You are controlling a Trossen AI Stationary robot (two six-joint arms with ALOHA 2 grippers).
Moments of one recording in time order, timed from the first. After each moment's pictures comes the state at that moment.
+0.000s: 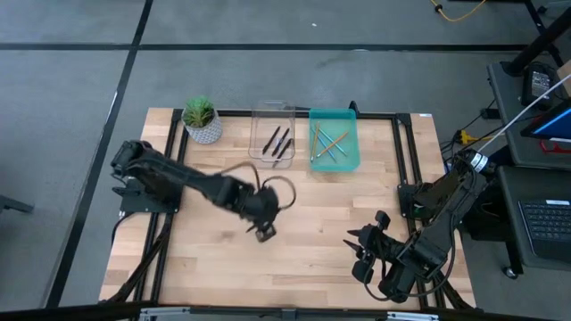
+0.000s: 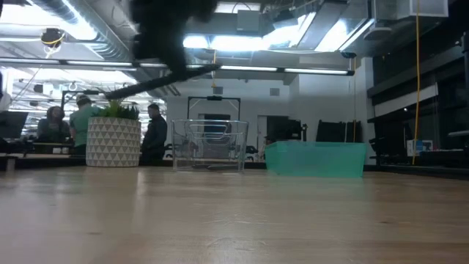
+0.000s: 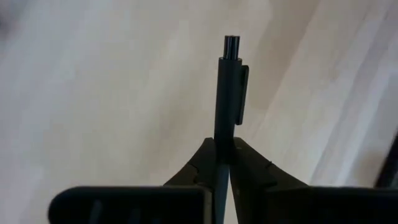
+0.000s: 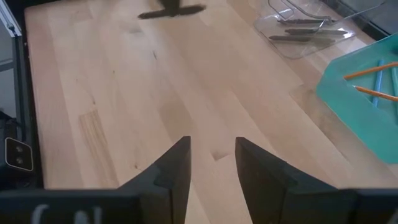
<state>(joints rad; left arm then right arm) -0.28 1.66 1.32 -0.81 -0.15 -0.79 0.92 1.56 1.32 -1.07 0.86 1.27</state>
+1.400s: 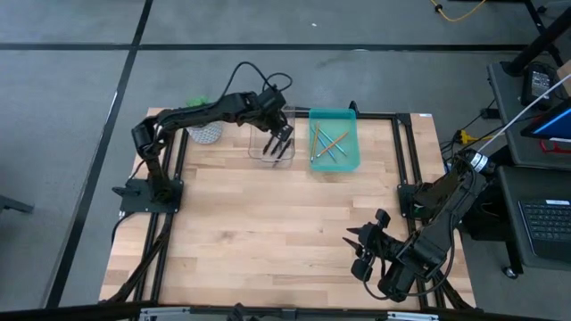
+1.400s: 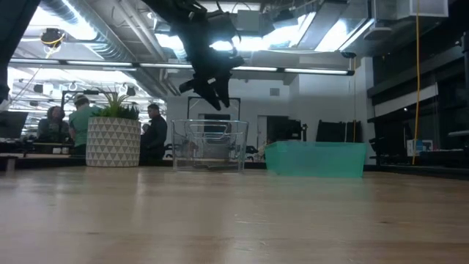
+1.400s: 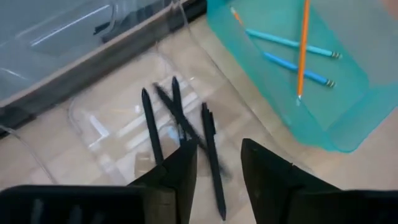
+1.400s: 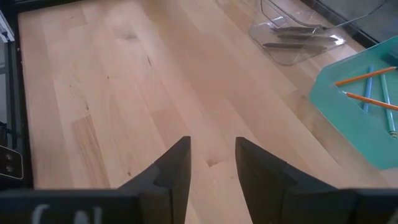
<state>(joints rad) 0.48 1.80 1.54 -0.73 -0.09 -0.46 0.91 1.56 1.32 -1.09 0.89 1.27</state>
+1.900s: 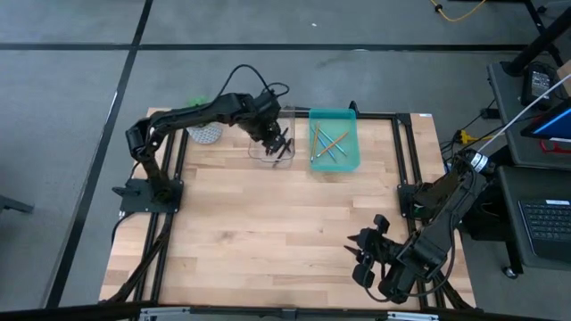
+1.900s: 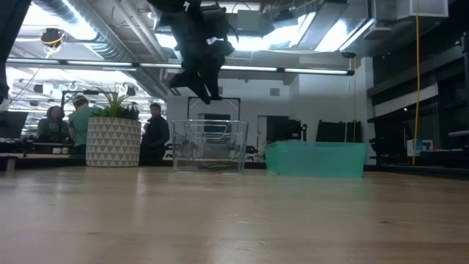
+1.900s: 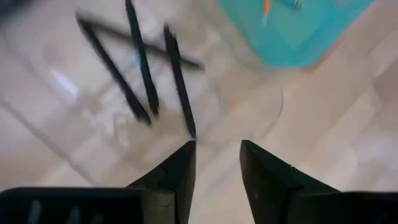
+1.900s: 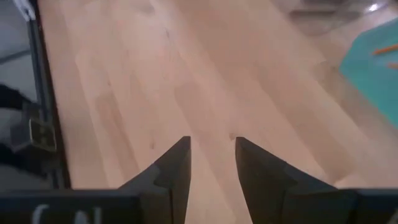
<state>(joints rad) 0.46 1.74 1.54 -0.93 0.11 -0.44 0.91 1.56 1.32 -1.03 0.77 1.28</state>
